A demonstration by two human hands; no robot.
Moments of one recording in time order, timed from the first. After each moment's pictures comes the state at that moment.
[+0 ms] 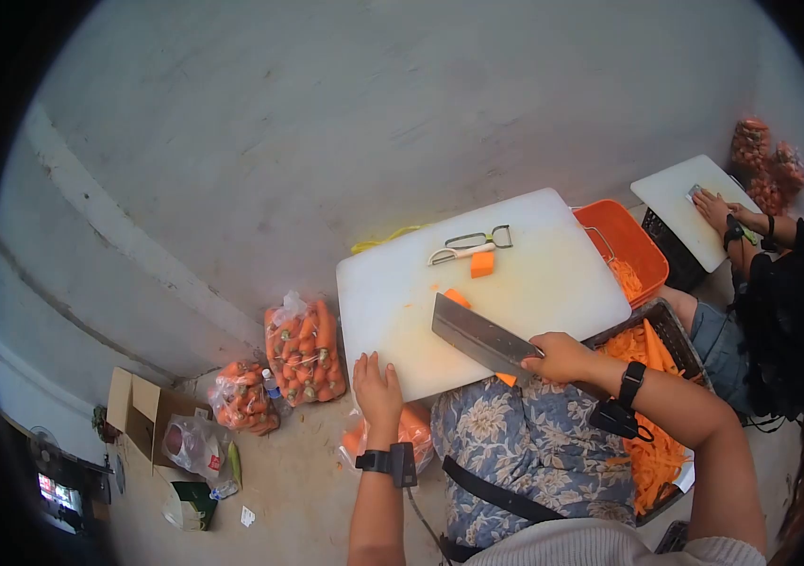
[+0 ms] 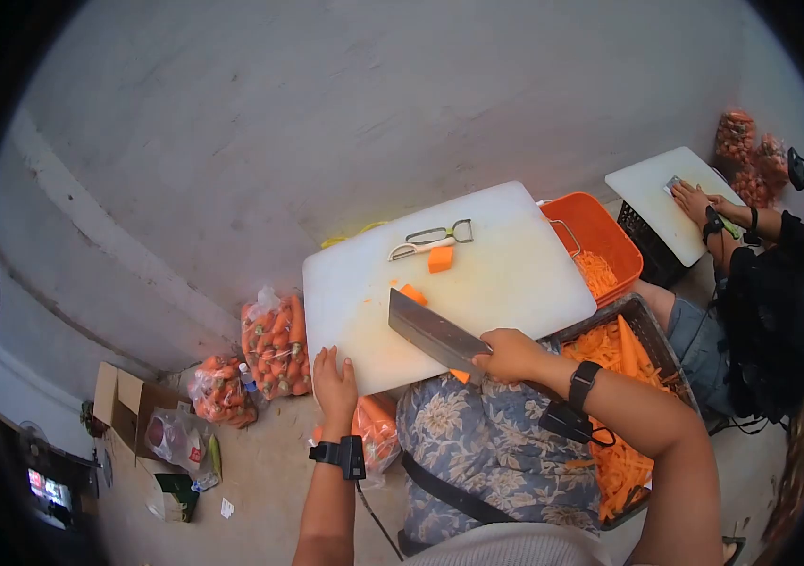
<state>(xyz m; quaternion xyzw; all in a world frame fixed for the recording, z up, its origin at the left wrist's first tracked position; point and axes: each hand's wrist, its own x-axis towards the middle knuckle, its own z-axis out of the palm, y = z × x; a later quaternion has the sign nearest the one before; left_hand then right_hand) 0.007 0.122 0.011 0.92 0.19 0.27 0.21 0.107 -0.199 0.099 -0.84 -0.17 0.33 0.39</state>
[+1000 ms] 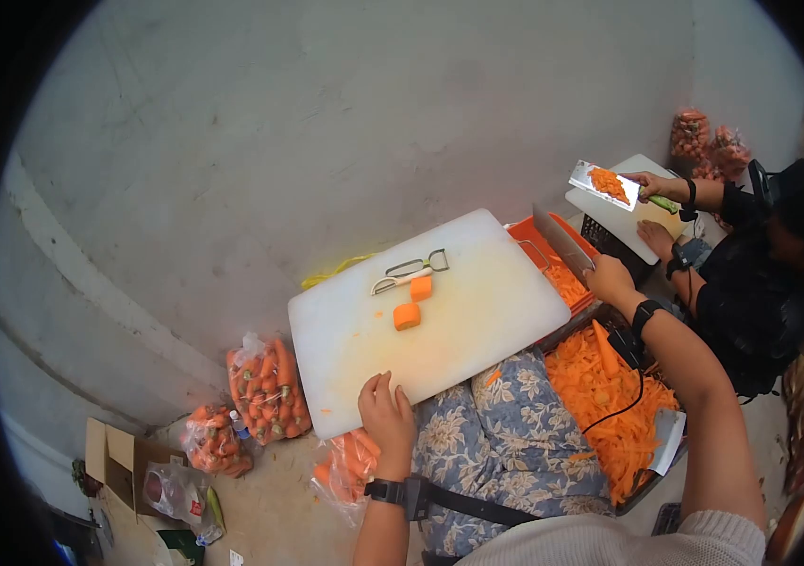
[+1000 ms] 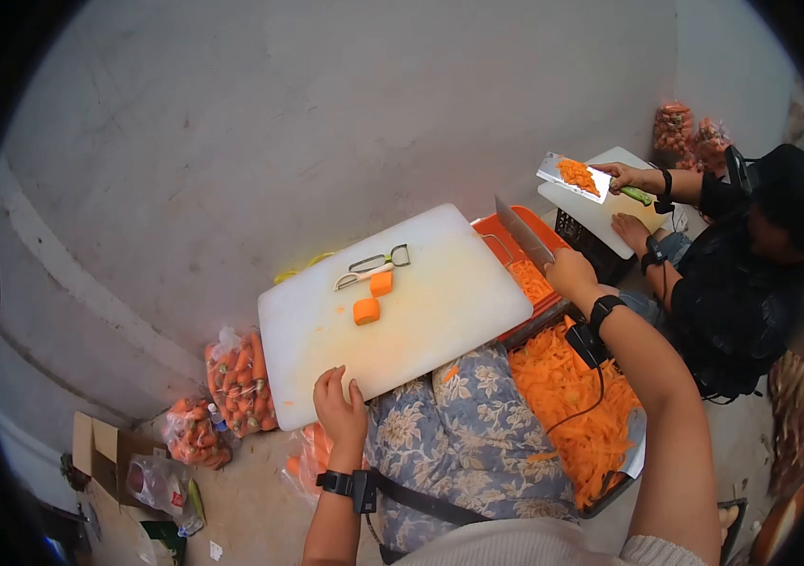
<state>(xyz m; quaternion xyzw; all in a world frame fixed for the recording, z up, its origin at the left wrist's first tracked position) 0.005 0.016 0.044 0.91 0.06 0.36 0.21 0.200 -0.372 0.100 -0.98 0.05 -0.04 0.17</state>
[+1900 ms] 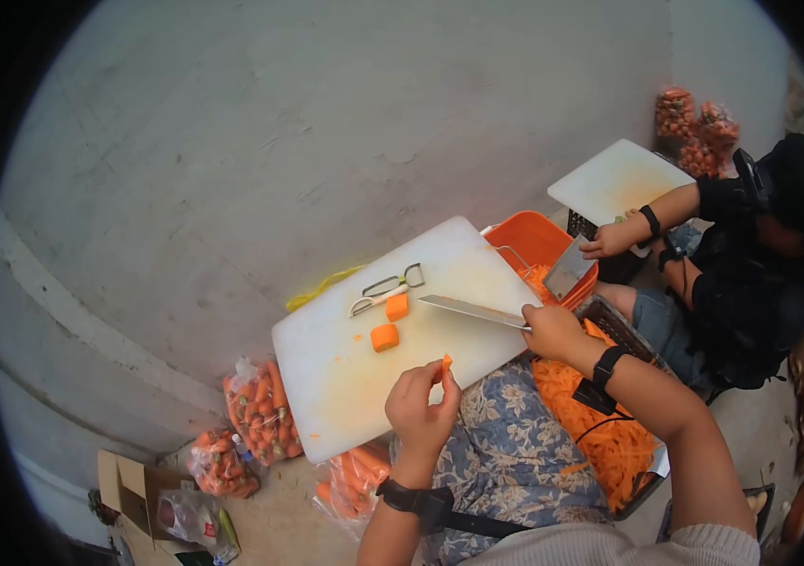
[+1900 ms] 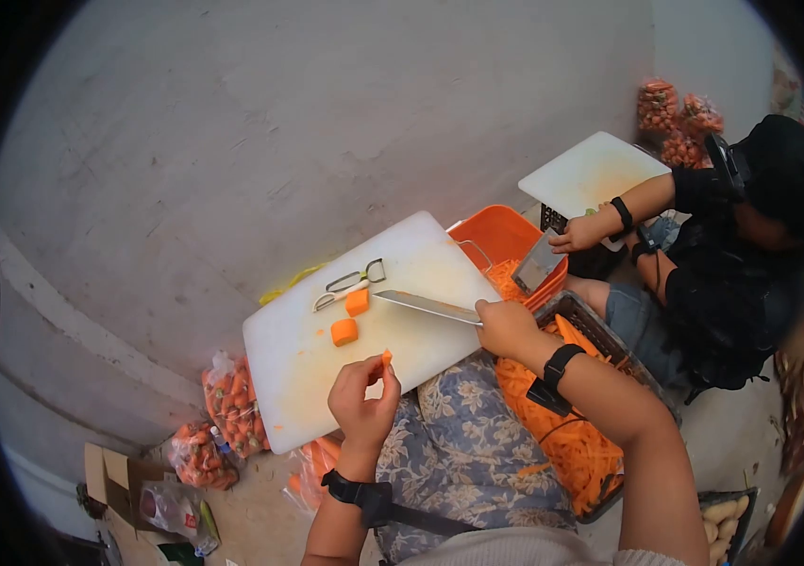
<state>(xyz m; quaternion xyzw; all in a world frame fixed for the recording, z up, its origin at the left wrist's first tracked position) 0.045 -0.073 0.124 0.85 -0.10 0.36 0.37 0.154 -0.307 0.075 -0.96 -0.18 -0.04 0.20</state>
